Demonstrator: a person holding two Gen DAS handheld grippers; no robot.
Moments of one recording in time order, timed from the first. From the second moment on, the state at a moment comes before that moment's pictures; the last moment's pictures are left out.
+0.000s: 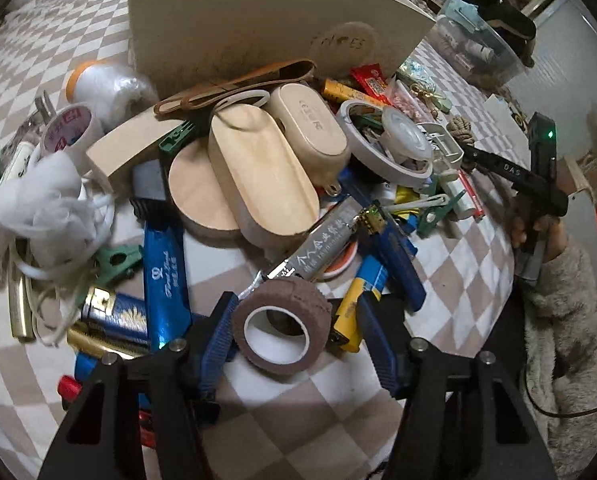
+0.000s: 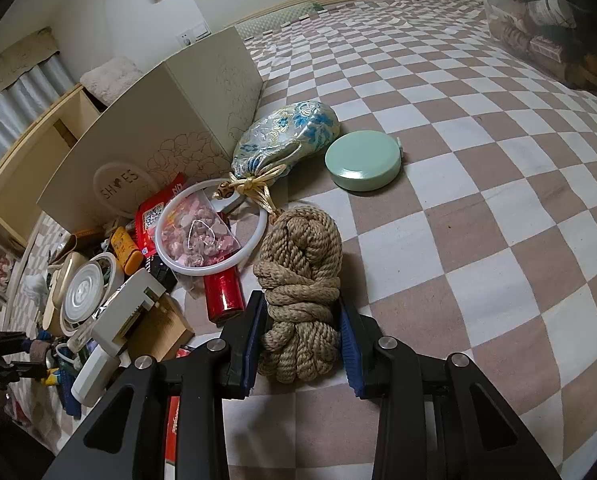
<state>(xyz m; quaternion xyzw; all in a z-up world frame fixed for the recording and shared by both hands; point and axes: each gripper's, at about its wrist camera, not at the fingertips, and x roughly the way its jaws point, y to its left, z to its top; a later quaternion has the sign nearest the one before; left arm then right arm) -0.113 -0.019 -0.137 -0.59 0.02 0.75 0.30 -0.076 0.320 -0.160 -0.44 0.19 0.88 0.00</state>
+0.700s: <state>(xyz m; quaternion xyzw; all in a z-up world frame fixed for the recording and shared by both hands) -0.108 -0.026 -0.134 -0.61 0.00 0.76 0.24 -0.064 0.295 -0.157 -0.45 0.12 0.89 0.02</state>
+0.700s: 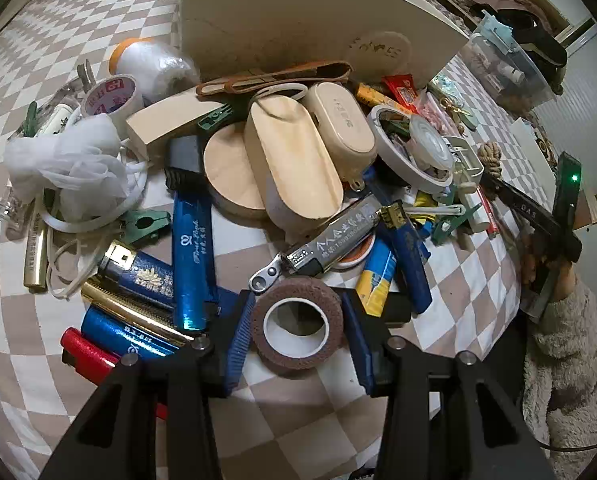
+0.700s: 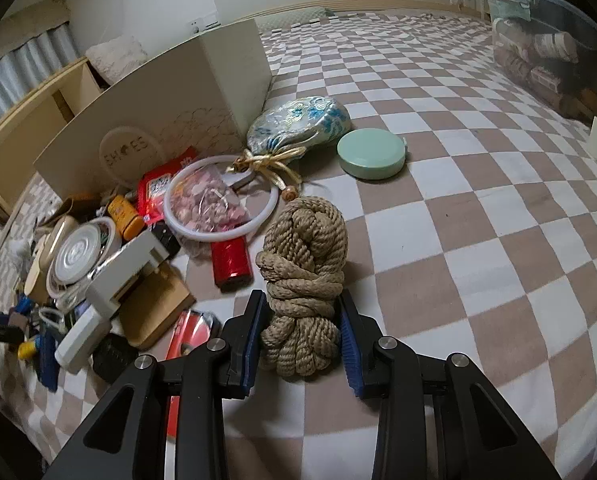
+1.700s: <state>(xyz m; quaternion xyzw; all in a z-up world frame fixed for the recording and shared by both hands) -0.094 0.033 -0.089 -0.59 0.02 0.77 0.26 -0.032 0.225 -0.106 -0.46 0.18 0.86 -0.13</state>
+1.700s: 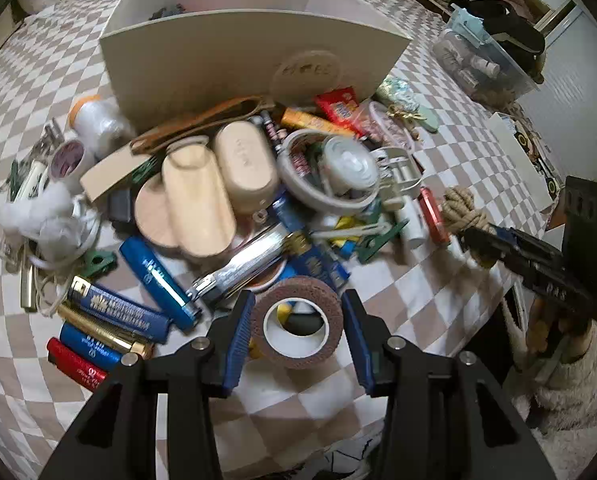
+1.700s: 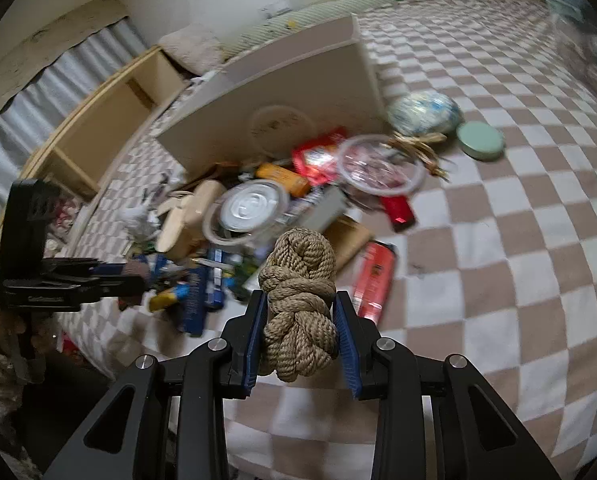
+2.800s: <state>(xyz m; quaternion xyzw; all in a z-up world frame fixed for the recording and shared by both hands) -0.229 0.064 0.077 -0.42 0.03 0.88 0.23 -0.160 0.223 0.039 -0.34 0.11 0.92 -0.15</state>
